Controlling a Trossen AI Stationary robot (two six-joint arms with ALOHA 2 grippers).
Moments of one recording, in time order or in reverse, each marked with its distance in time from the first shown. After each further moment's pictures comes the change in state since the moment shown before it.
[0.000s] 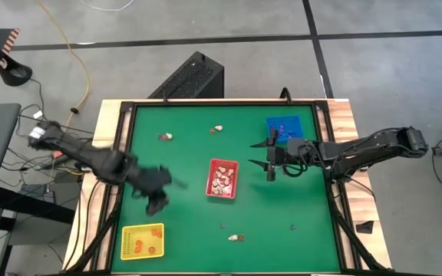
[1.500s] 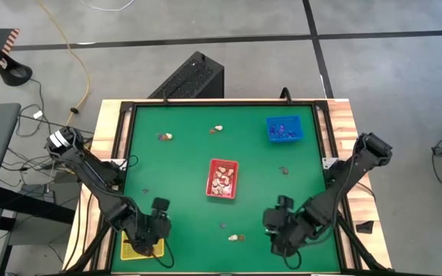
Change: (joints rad) left arm -0.473 0.363 0.055 0.150 -0.357 0.295; right arm 0.754 0.568 0.828 -1.144 0.088 1.255
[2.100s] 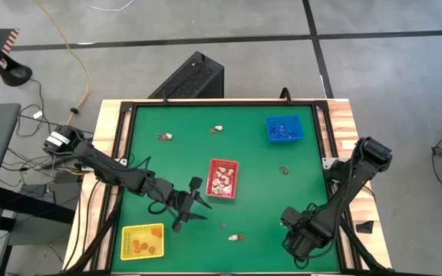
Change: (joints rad) left arm 0.408 -0.029 -0.253 1.019 0.184 0.665; right arm 0.104 0.047 -0.137 -0.213 -0.239 0.598
